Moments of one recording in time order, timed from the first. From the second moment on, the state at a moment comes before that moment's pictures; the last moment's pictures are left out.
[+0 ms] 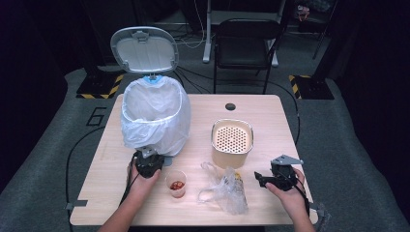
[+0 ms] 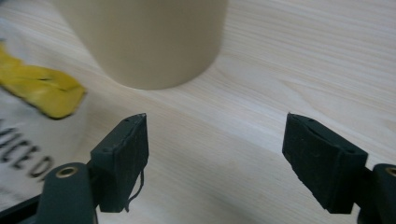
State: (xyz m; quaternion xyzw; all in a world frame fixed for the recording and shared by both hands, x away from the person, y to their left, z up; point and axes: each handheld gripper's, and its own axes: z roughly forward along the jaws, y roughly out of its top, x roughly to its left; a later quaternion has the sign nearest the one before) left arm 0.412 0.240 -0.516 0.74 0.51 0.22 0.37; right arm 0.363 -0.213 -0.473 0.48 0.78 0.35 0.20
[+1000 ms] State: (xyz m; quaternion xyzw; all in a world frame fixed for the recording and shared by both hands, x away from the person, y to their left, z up) left arm 0.412 0.239 -0.517 0.74 0.52 0.23 0.36; right arm 0.336 -0.146 -0.450 0.37 0.83 0.40 0.12
